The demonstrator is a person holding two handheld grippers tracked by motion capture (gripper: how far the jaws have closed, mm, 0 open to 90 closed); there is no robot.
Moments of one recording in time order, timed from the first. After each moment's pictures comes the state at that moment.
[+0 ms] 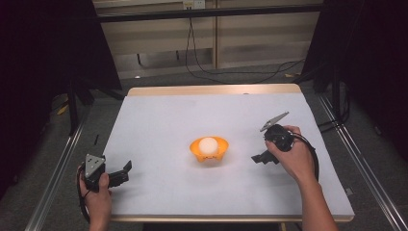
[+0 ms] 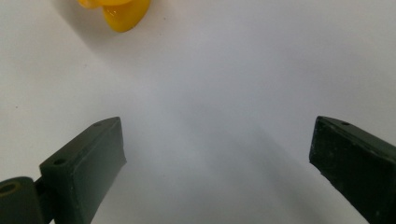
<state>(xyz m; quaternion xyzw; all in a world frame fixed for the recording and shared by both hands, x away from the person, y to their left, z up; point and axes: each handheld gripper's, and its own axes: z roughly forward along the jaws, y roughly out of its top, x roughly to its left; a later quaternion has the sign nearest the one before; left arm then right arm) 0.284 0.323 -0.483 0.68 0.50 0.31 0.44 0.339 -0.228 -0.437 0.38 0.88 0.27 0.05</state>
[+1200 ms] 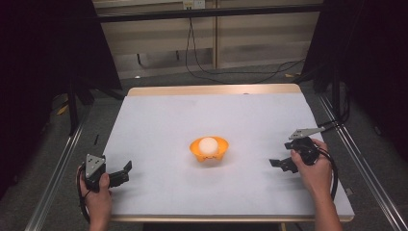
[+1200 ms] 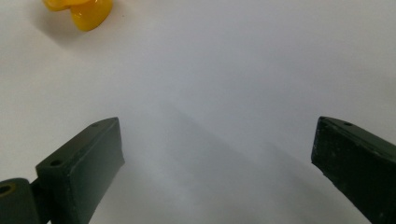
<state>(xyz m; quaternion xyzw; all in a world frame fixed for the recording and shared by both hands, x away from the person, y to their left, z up) 0.283 0.322 -0.483 0.69 0.49 0.31 0.44 0.299 -0.293 -0.463 0.44 0.81 0.37 0.11</state>
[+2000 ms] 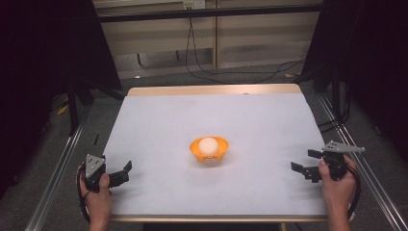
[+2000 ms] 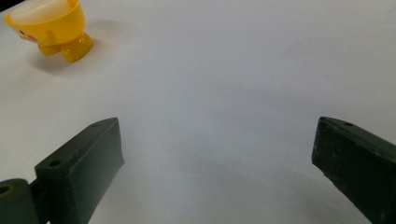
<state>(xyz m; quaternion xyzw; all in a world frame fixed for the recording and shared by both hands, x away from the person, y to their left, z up) 0.283 0.322 -0.483 0.69 0.49 0.32 0.43 0.249 -0.352 -0.478 0.49 0.73 0.45 0.16</state>
